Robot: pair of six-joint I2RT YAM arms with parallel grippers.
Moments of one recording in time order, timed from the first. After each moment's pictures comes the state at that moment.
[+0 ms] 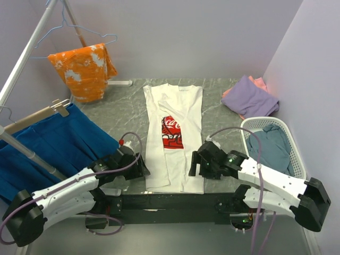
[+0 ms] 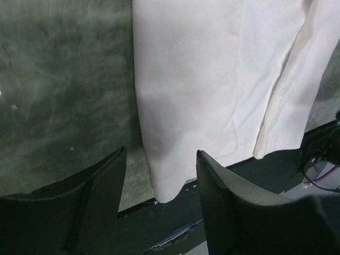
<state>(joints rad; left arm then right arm) -0.75 0.86 0.38 -0.39 0.07 -0.94 0.87 0.99 0.61 -0.74 0.05 0.95</state>
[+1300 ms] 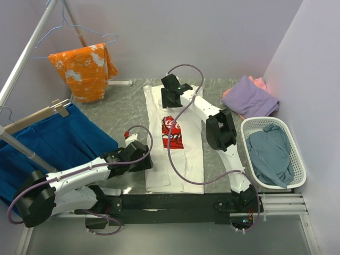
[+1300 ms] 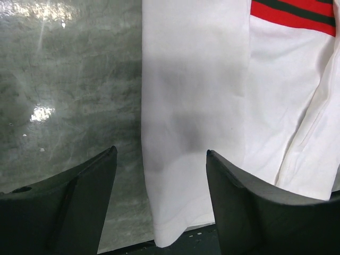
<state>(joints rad) -0.86 1.09 0.53 -0.39 -0.22 -0.95 0.57 2.38 2.15 -0.69 0.20 0.38</state>
